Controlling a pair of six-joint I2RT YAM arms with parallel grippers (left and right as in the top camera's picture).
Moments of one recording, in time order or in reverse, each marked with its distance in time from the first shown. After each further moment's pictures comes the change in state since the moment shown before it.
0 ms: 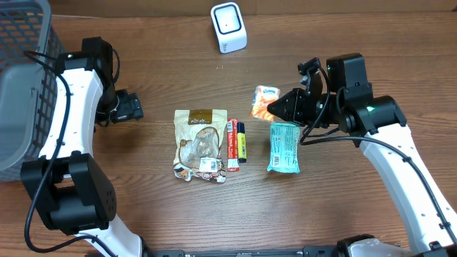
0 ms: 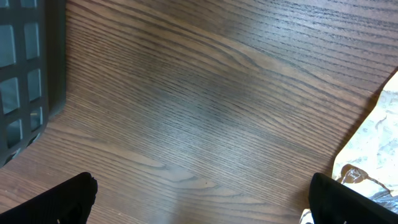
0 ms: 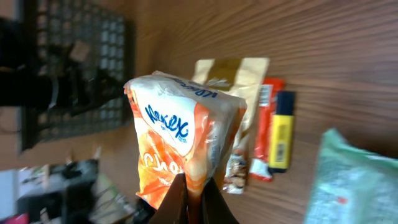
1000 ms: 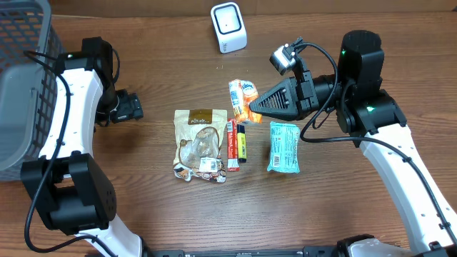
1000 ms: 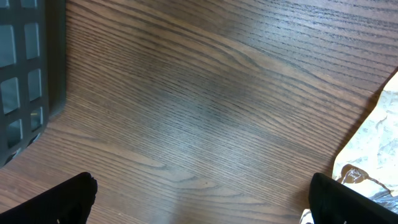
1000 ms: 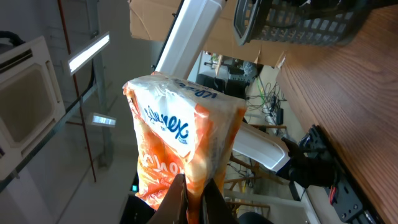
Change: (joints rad) left arm 0.000 0.000 0.000 0.000 -0.001 0.000; right arm 0.002 -0.002 -0.008 0.650 -0.909 0.541
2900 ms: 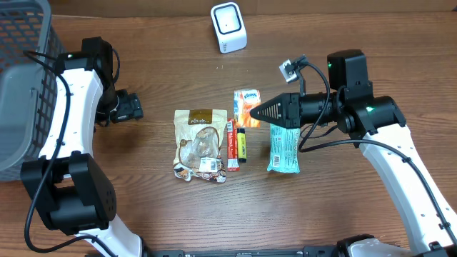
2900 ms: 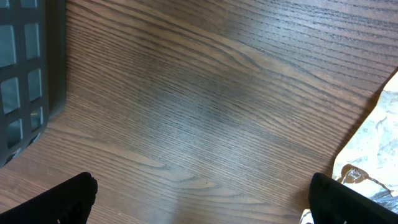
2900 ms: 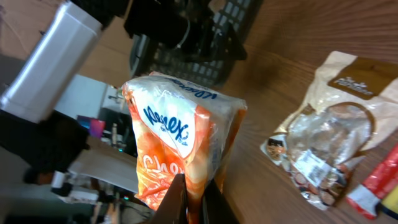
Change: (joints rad) left arm 0.000 0.000 0.000 0.000 0.000 0.000; right arm 0.005 0.000 0.000 -0.503 0.415 -0.681
